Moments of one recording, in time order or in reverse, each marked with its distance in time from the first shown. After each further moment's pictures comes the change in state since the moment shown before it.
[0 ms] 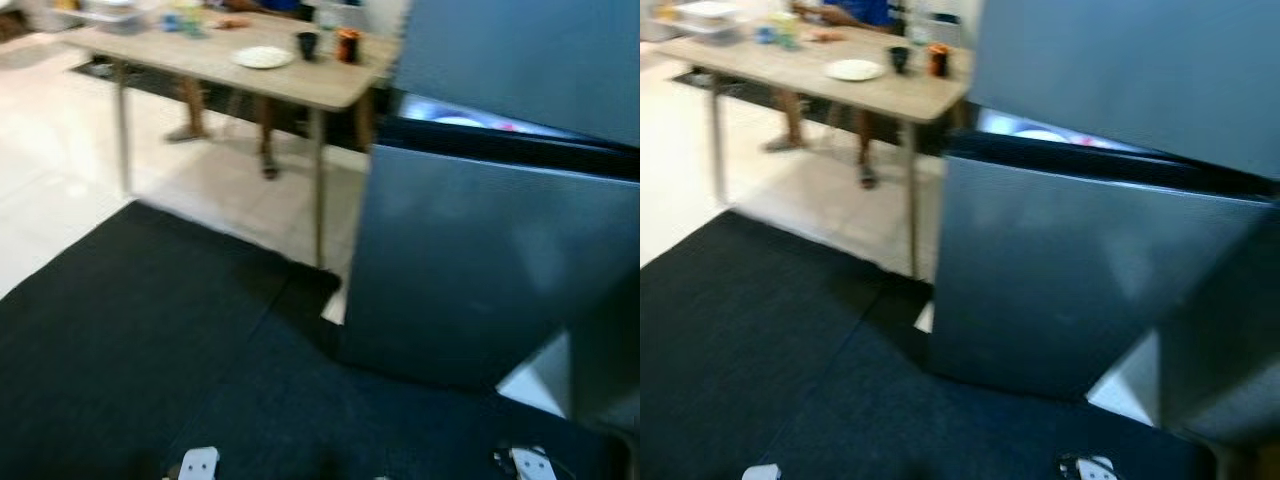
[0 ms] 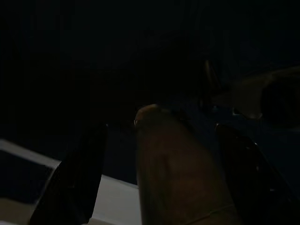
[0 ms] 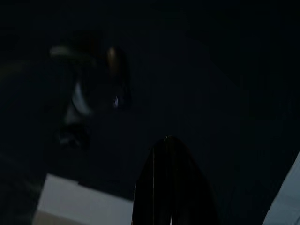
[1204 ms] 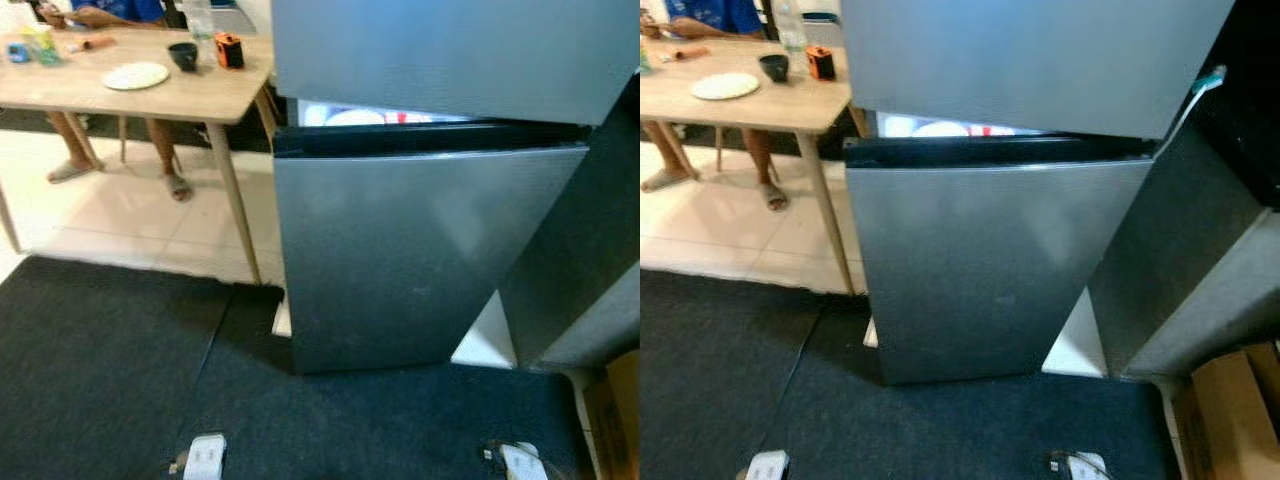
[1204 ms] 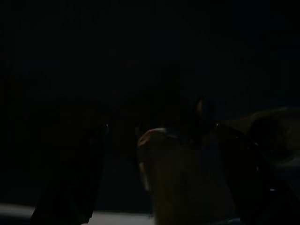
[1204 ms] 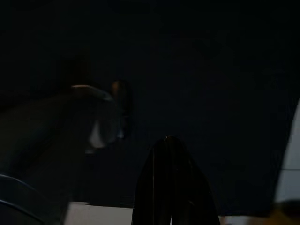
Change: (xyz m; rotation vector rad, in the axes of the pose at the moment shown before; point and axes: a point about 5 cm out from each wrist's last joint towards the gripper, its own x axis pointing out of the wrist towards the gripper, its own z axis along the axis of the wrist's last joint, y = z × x) left arm 0.006 -0.012 0.015 0.006 -0.053 -0.044; right arm 0.002 -0.001 0.010 0.006 -0.044 -0.076
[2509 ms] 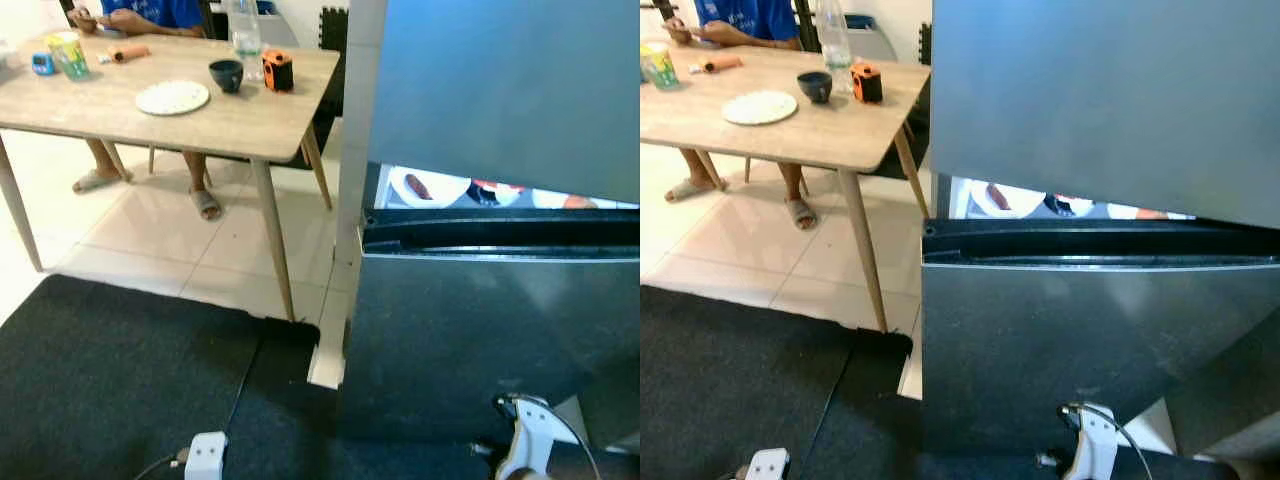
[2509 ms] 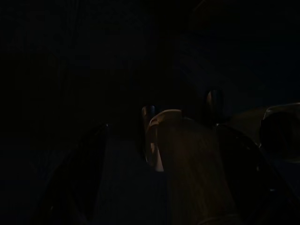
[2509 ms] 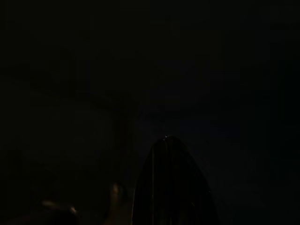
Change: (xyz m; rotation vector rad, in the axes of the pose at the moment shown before) left arm -0.003 0.004 -0.005 0.000 0.017 0.012; right arm 0.000 0.021 0.086 0.179 -0.403 0.238
